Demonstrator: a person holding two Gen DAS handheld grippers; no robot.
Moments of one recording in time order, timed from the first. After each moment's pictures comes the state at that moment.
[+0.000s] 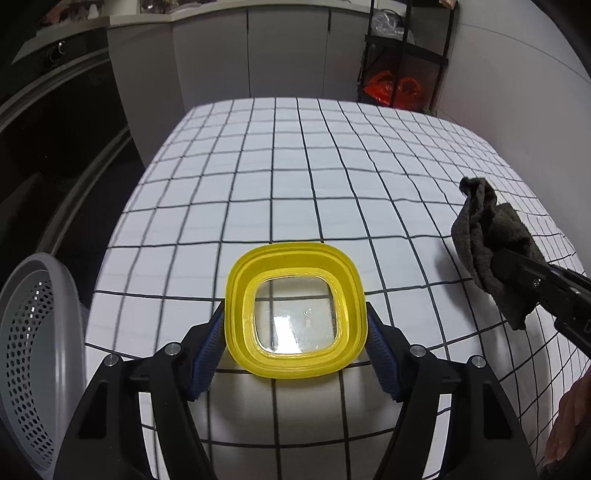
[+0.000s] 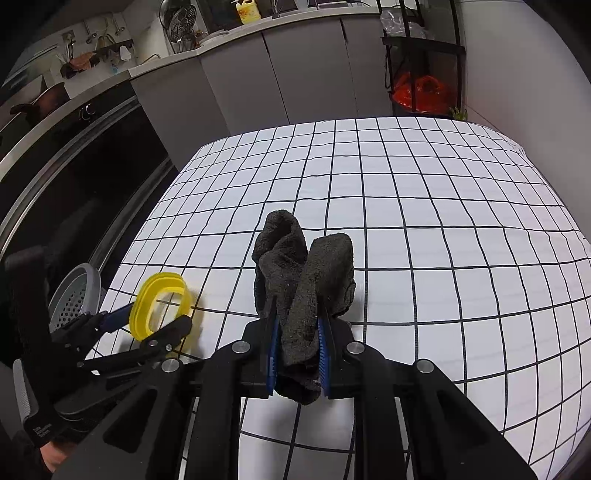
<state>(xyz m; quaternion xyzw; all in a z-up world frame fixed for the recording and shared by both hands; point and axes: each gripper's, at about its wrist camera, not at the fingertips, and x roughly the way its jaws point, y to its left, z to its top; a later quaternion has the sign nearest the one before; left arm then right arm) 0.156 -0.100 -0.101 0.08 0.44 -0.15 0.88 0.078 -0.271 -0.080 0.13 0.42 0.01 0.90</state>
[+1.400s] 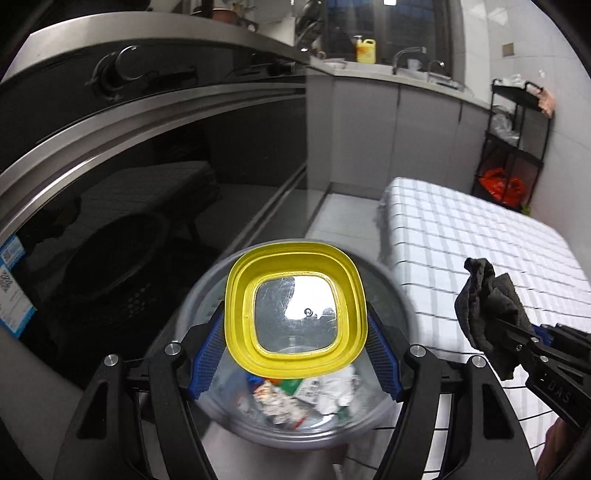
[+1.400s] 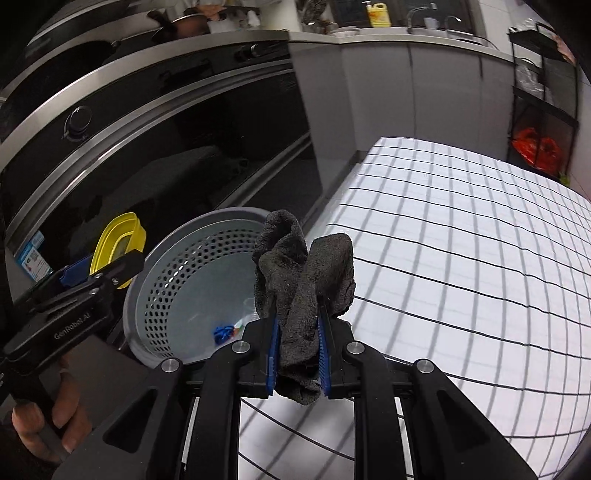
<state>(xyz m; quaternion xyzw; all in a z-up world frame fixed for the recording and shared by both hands) 0.063 0.172 -0.011 0.01 0.34 0.05 0.94 0.056 -0.010 -0.043 0.04 0.40 0.18 0.90</state>
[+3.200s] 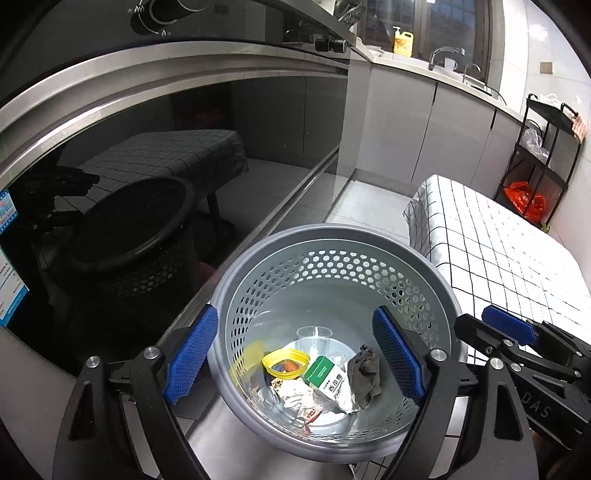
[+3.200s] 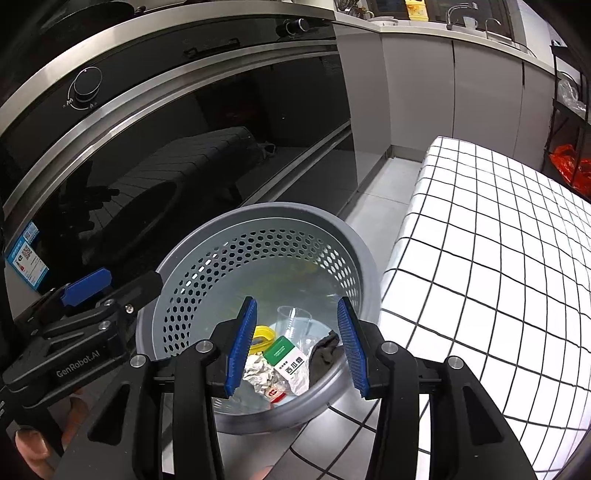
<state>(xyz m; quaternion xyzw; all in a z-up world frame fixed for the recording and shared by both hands) 0.084 0.216 -0.029 -0.04 0.37 0.08 0.93 0.101 0.048 -0.056 0.03 0.41 0.21 0.89</state>
